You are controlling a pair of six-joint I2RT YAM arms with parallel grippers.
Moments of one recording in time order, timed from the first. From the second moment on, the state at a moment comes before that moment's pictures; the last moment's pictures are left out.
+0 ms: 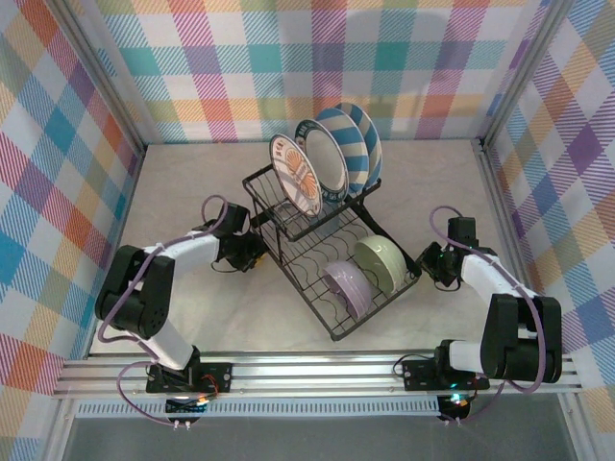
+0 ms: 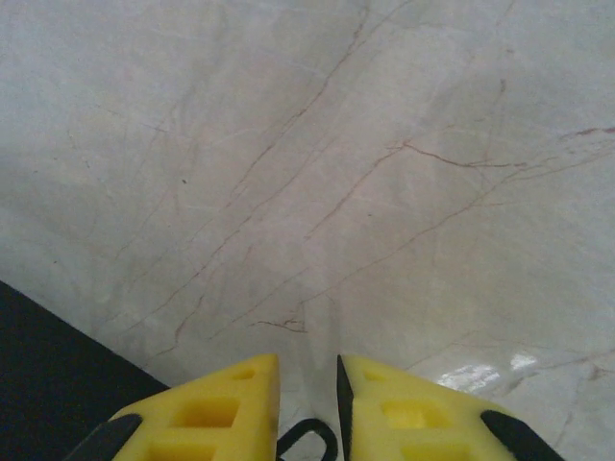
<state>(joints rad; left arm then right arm) -0.32 1.64 0.86 -0.32 0.27 -1.10 -0.06 1.31 0.62 -0.45 -0.23 0.68</state>
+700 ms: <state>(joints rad) -0.31 1.85 1.13 -0.38 0.27 -1.08 -0.01 1.30 0.62 -0.38 -0.23 0.72</state>
